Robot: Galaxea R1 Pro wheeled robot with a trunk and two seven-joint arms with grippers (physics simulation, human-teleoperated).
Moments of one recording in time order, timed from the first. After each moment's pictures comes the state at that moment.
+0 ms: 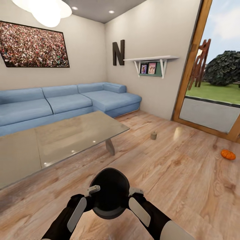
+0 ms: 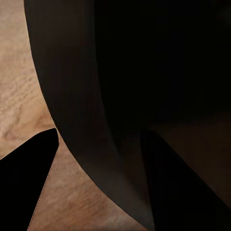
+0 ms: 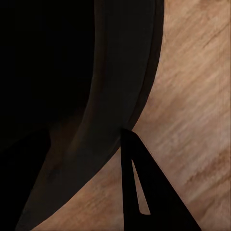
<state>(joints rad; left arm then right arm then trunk) -0.40 -0.06 -0.15 -0.93 0.57 0.68 0.31 -0.58 0.12 0.71 -0.71 -0.99 0.45 -0.54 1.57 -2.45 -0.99</state>
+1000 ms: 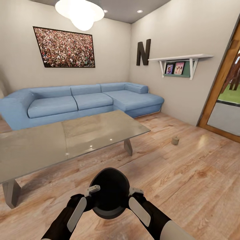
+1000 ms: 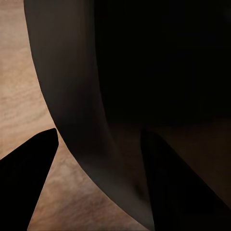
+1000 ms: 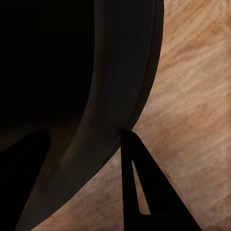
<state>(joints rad) -0.41 -0.06 -0.15 -0.93 0.57 0.68 0.31 -0.58 0.12 0.70 -0.71 -0.98 0.46 -0.54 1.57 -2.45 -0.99</state>
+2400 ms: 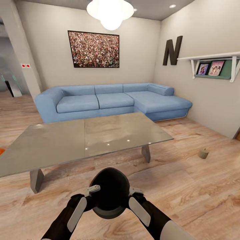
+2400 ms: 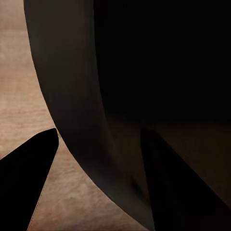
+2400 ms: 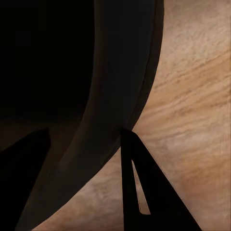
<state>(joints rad) -0.40 -0.06 -0.14 -0.93 0.57 0.68 0.31 -0.58 0.12 0.70 -0.71 -0.98 0.45 -0.54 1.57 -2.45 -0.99</state>
